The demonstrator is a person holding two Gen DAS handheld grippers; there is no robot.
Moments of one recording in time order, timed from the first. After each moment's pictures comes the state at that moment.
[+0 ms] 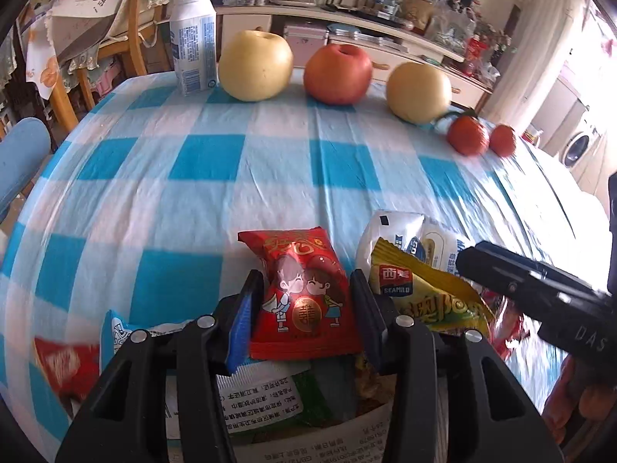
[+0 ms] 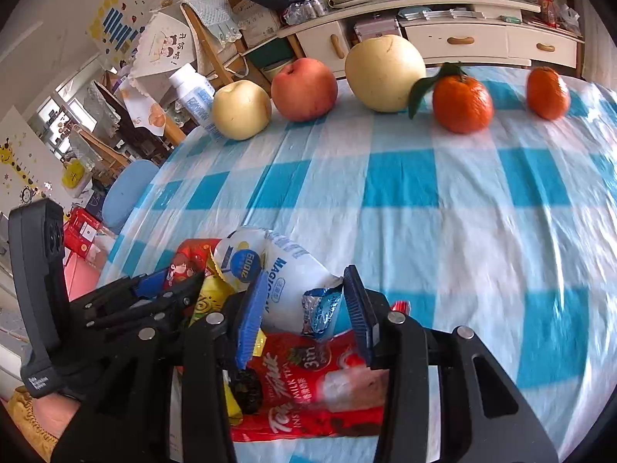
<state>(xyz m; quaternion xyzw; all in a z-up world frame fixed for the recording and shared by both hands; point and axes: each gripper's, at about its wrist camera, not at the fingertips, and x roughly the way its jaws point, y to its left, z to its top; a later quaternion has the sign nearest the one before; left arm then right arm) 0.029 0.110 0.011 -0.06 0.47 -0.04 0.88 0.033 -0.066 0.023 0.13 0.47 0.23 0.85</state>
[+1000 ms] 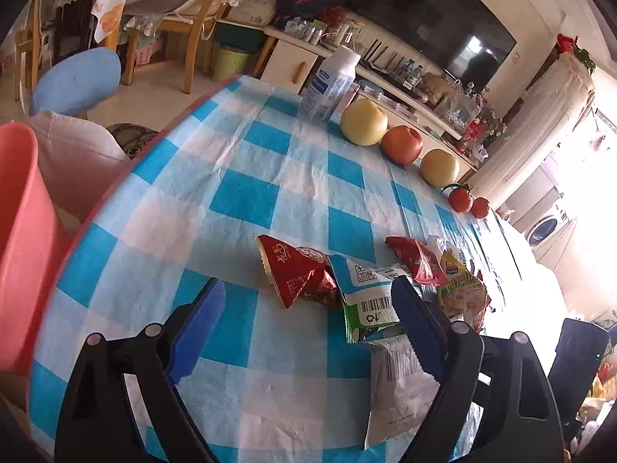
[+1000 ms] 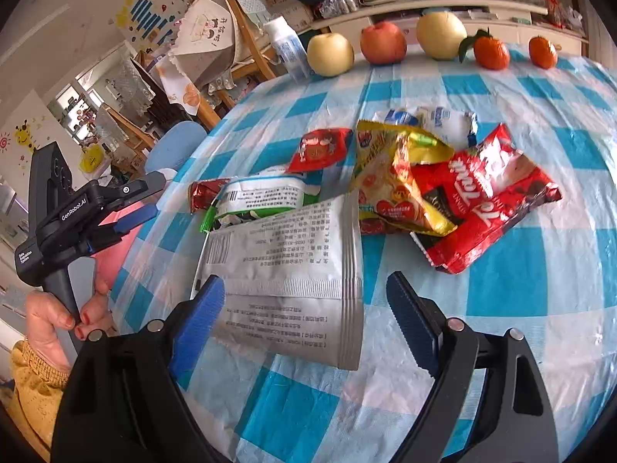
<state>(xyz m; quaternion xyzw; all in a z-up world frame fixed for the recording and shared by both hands) -0.084 0.276 0.045 -0.21 0.40 -0.05 0.89 -0.122 0.014 0.024 0.12 0.47 0.27 0.83</state>
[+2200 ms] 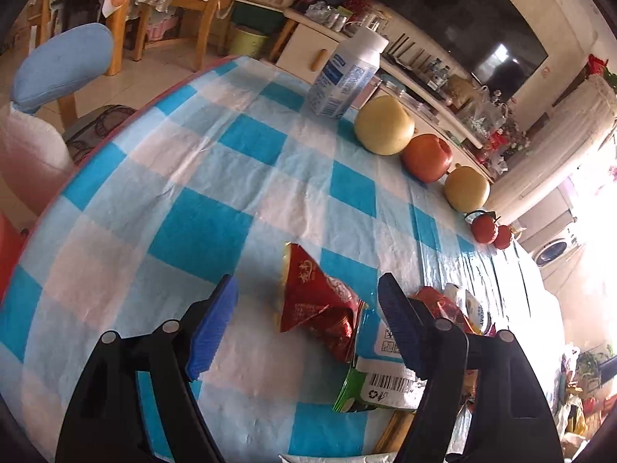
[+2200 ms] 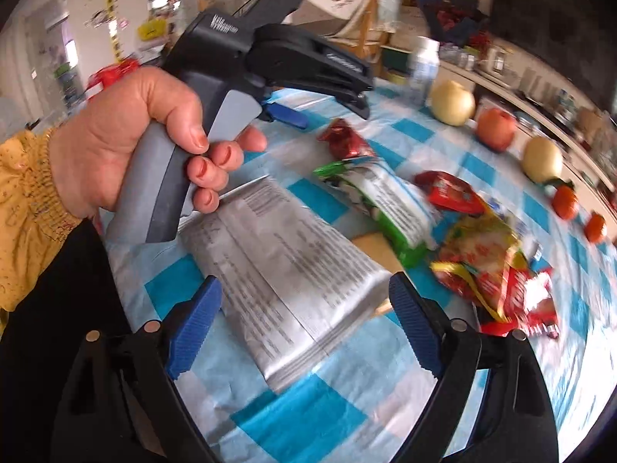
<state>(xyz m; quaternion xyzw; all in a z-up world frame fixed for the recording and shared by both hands) 0.001 0.255 0.022 -0.24 0.43 0.00 0.87 -0.167 0.100 0.037 -0.18 0.39 0.37 0.82</state>
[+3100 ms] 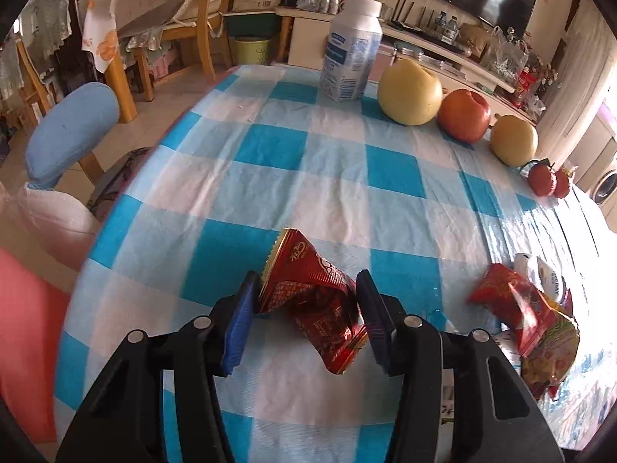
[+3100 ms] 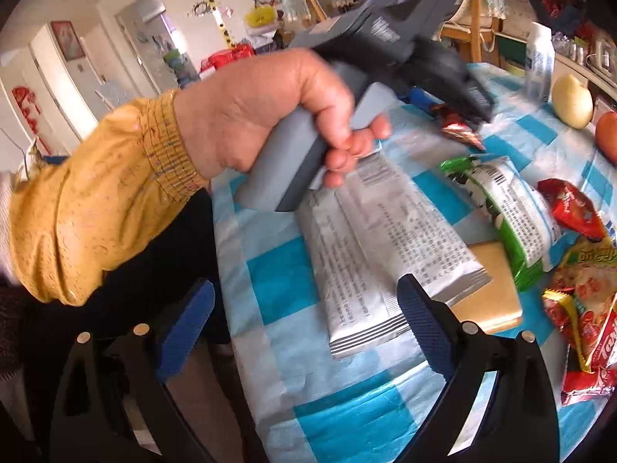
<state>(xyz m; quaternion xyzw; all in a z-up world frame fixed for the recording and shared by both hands) 0.023 0.248 0.017 -0.08 0.46 0.06 0.88 -0.155 0.091 0.041 -0.12 0.41 0.55 0.71</state>
